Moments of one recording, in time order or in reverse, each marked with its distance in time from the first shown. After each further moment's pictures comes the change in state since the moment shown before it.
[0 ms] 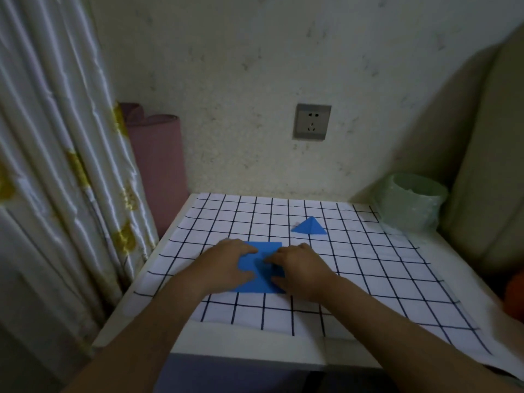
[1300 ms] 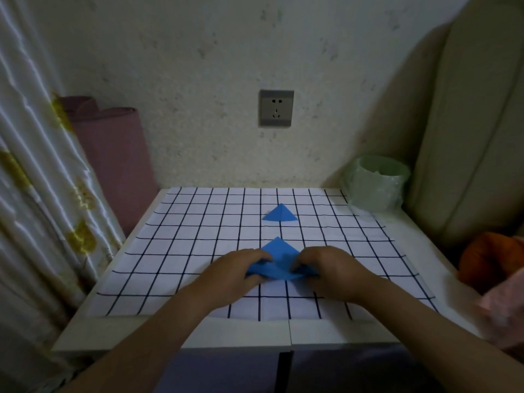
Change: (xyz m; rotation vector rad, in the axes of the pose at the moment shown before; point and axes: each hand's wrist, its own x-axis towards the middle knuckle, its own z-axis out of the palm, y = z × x) left_hand 0.000 0.058 0.055 -0.103 0.013 0.248; right_hand -0.102 0.063 -0.028 0.176 -0.027 0.101
